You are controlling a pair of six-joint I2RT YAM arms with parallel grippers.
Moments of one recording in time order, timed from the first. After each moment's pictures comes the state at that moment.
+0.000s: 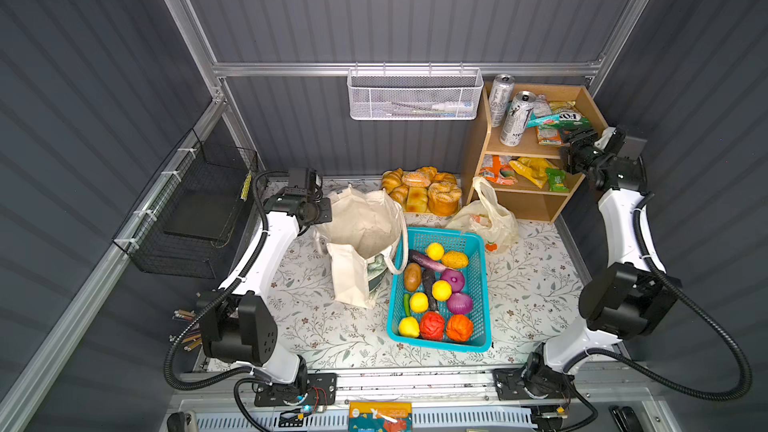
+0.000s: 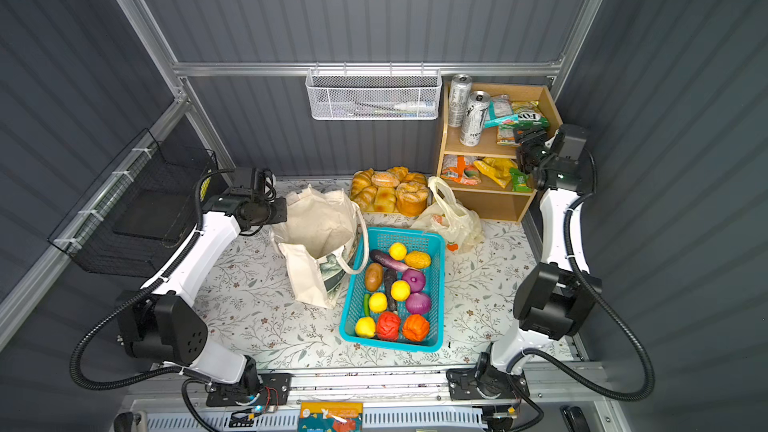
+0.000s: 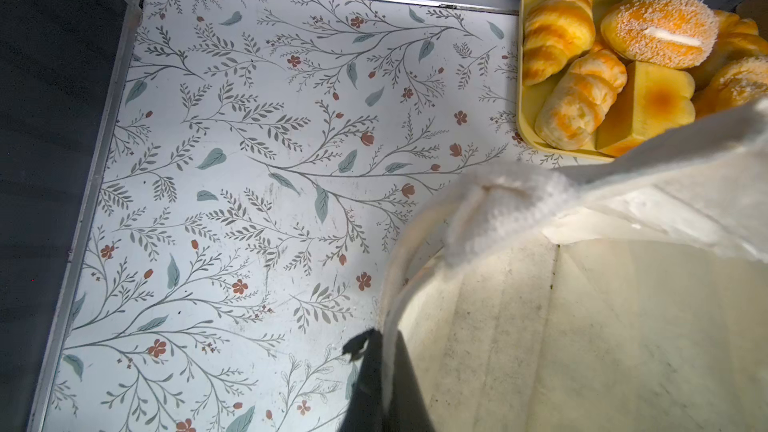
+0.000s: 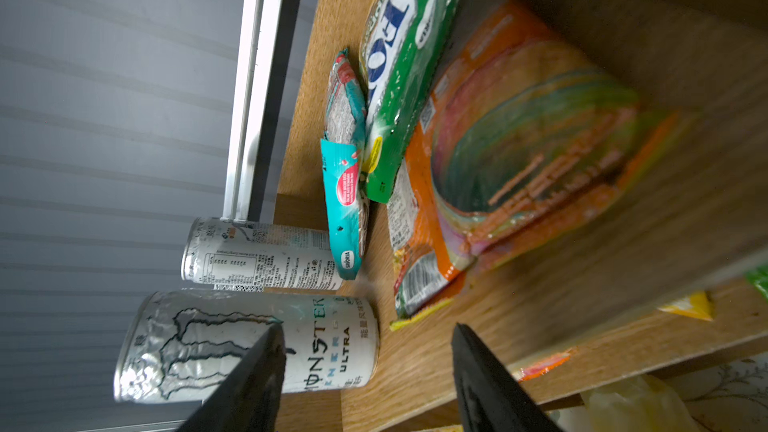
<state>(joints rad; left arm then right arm) -0.17 1.55 1.43 -0.77 -0.04 -0.17 -0.34 1.73 1.75 -0.27 -0.47 1.10</state>
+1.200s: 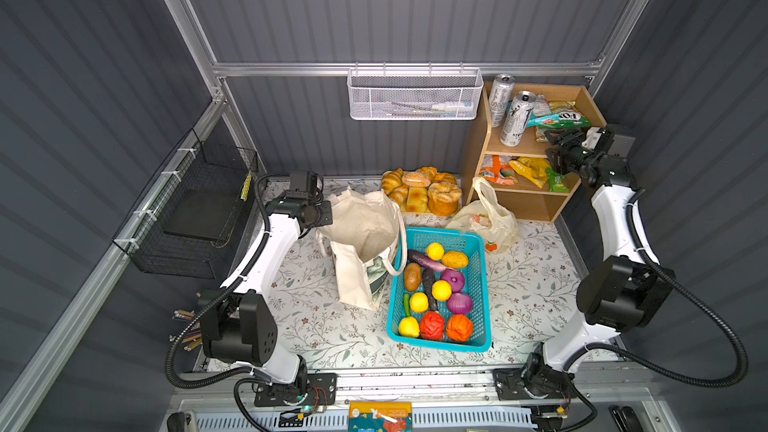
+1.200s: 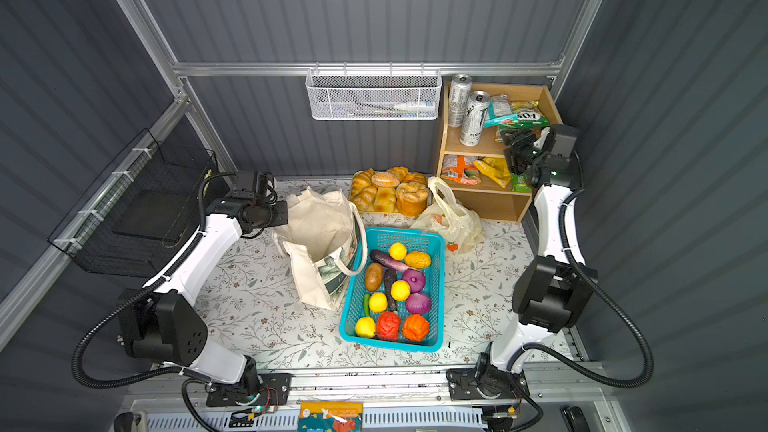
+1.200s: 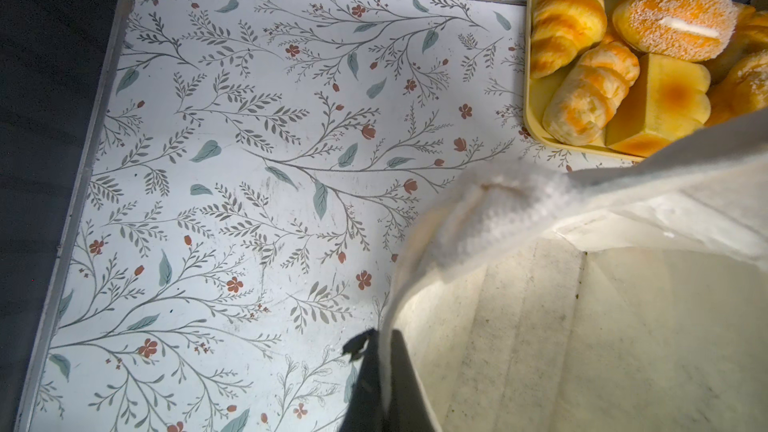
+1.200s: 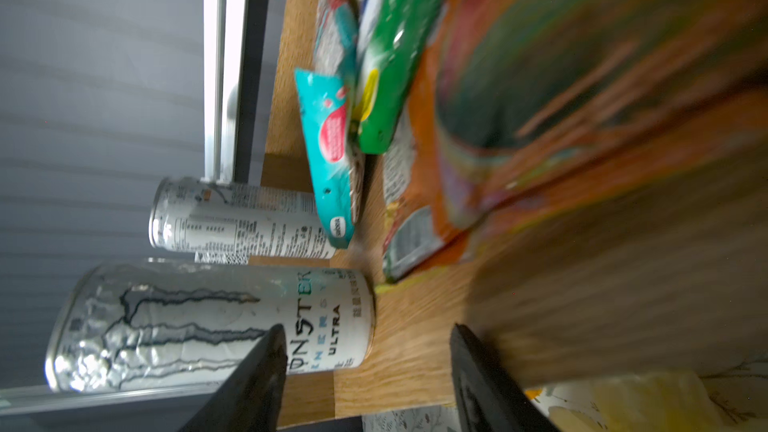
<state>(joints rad) -0.17 1.55 1.40 -0.75 -0.04 -0.18 -0.27 1.75 1.79 -0.33 -0.54 1.00</state>
